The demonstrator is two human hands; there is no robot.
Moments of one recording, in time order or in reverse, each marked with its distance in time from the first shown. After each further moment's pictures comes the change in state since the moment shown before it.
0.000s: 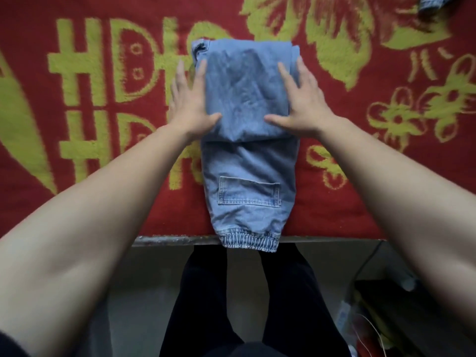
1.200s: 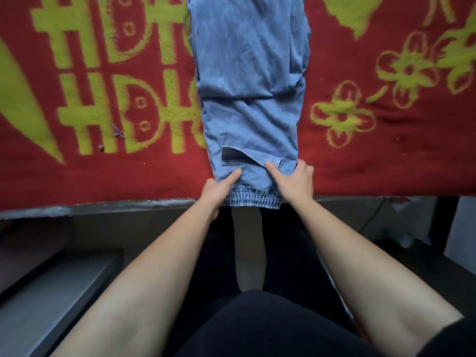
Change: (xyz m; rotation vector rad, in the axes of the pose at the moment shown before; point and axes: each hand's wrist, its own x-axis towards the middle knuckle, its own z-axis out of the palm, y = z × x) left_hand -0.197 -0.016 0.121 -0.918 -0.428 -0.822; right_hand -0.174 -0.032 0.164 0.550 -0.067 0.799
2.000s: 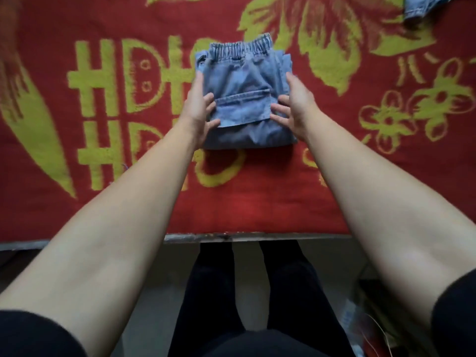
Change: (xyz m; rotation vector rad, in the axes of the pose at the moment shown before) left_hand -0.003 0.242 -0.030 -0.376 -0.092 0.413; right_hand 0.083 -0.205 -0.127 0.854 -0.274 -0.085
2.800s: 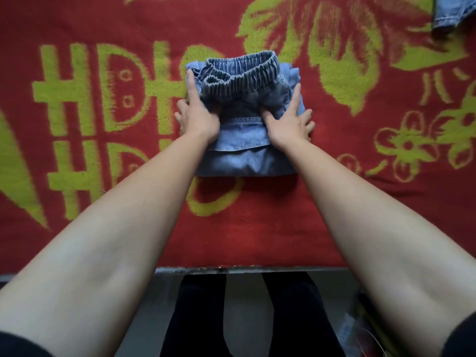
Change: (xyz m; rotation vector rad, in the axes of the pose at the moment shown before) left_hand 0.098 -0.012 0.015 0.951 0.379 0.151; right_hand 0.079 0.026 0.021 -0.901 0.302 -0.046
